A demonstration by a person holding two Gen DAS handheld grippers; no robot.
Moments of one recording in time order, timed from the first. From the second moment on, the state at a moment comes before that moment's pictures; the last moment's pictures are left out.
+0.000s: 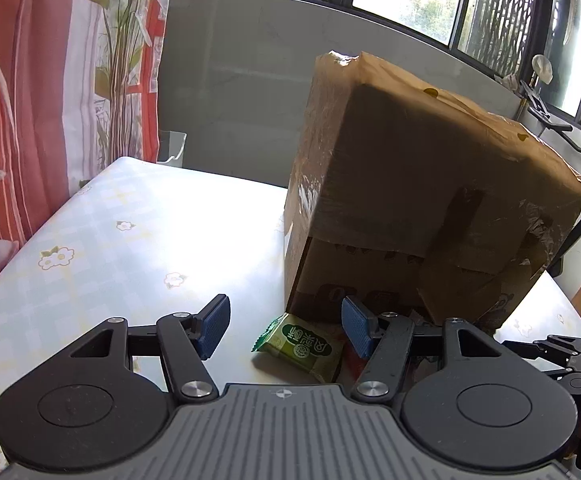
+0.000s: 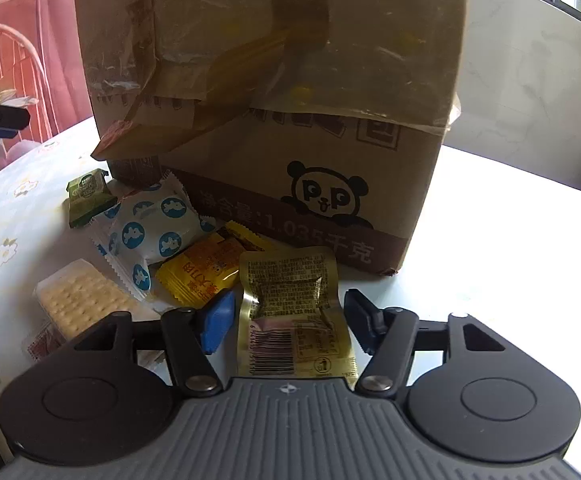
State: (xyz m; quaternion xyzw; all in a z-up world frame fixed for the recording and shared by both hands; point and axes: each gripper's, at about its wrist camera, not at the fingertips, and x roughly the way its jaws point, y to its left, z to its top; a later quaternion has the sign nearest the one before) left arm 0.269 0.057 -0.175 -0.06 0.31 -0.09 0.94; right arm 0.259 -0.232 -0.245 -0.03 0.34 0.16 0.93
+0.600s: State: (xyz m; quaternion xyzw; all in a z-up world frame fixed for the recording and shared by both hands) left arm 0.286 0.024 -0.217 -0.02 0.35 -0.10 0.93; right arm 0.238 -0.252 -0.243 0.04 0.29 0.11 0.95
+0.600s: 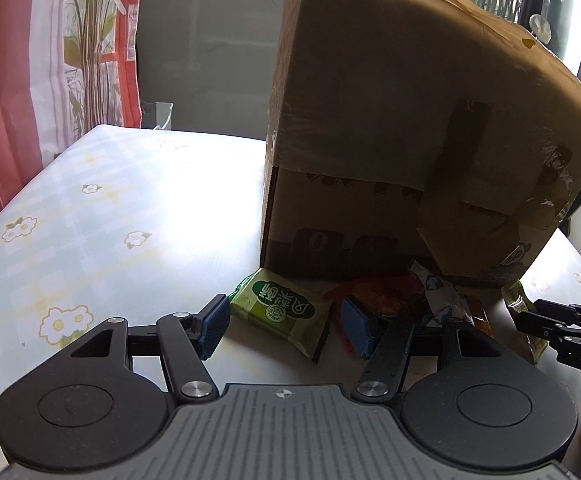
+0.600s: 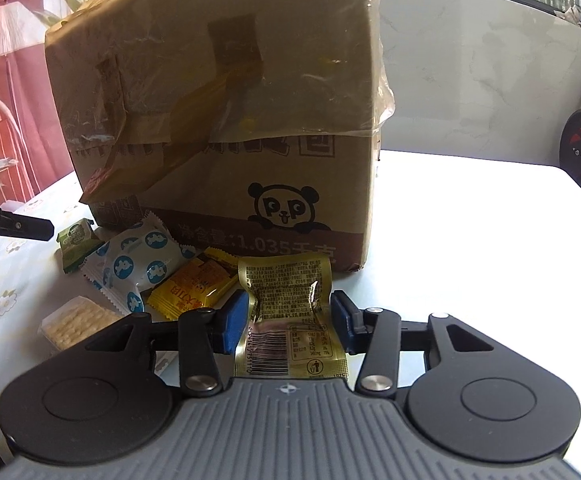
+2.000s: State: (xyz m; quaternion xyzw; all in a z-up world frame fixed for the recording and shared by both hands) left arm 0.242 0.032 -0.219 -0.07 0.35 0.00 0.93; right arm 0.225 -0.258 -0.238 0.05 0.26 0.12 0.96
